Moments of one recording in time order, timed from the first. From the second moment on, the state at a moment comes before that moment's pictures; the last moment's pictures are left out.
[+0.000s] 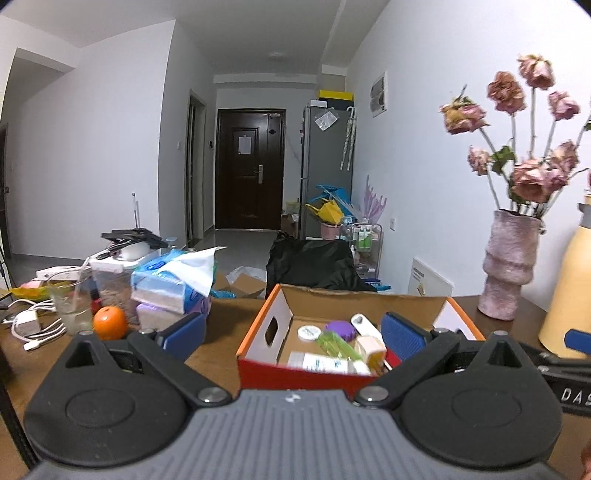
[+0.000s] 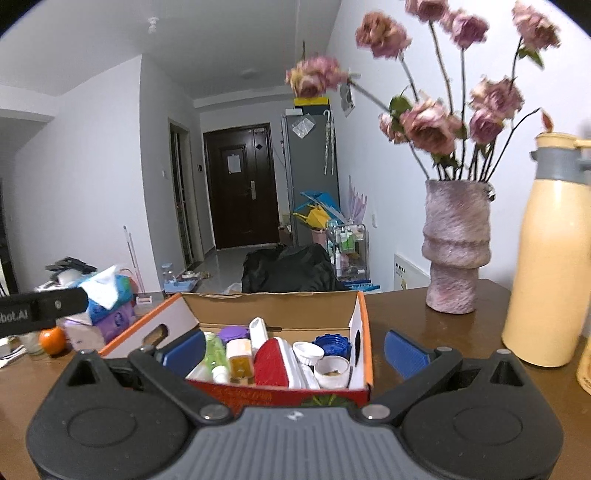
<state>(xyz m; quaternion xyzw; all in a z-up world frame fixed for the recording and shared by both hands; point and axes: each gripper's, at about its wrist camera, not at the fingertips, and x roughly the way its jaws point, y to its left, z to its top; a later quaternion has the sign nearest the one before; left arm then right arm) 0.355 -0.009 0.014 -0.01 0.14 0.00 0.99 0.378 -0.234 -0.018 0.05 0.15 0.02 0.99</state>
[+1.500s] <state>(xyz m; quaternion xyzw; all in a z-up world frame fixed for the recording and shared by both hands) 0.097 -0.005 0.017 -0.01 0.13 -0.02 0.99 0.105 -0.230 -0.001 0.02 0.13 0.04 0.99</state>
